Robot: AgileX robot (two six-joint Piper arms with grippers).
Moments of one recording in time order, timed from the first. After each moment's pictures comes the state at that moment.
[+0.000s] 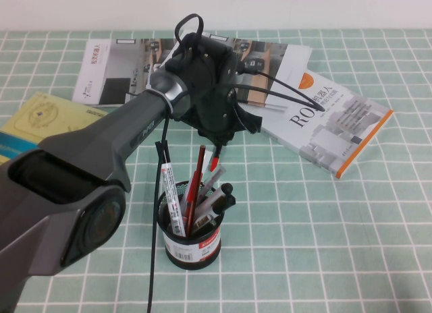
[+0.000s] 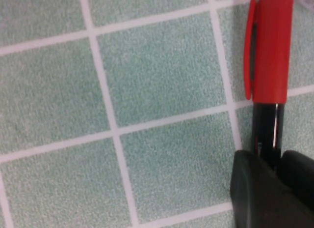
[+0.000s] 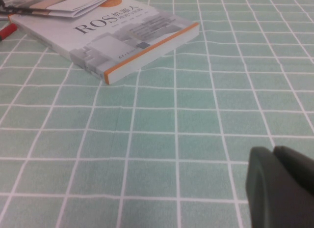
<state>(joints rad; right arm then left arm) 0.05 -0.01 0.03 0.02 0.34 -0.01 -0.61 2.48 -2.30 0.09 1.11 -0.34</state>
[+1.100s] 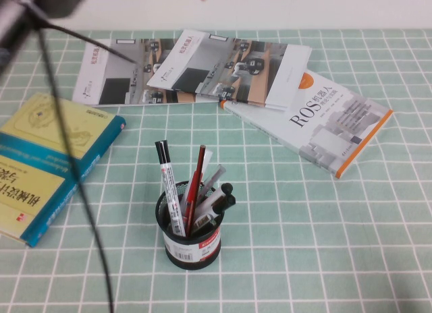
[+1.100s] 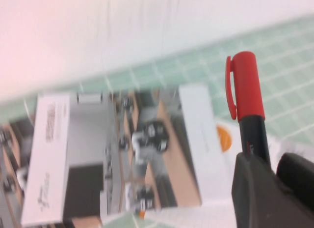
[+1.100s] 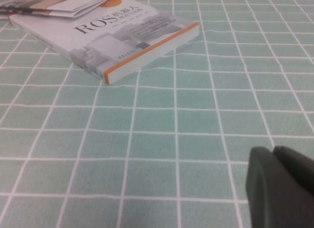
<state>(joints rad) 0.05 -0.01 0.03 0.02 0.34 -0.01 -0.62 1.96 -2.26 0.09 0.90 -0.15</state>
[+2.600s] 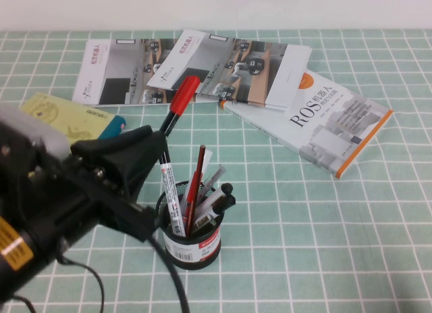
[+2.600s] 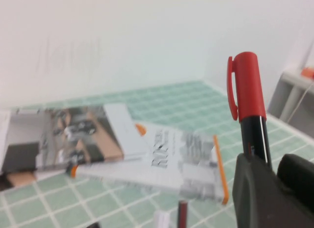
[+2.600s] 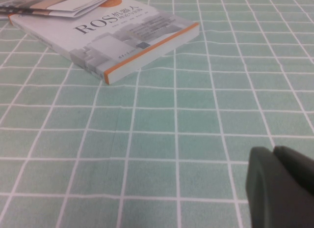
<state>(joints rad) 0.05 -0.01 0.03 0.02 0.34 -0.01 -0.72 0.93 -0.50 0.09 -0.30 -0.22</state>
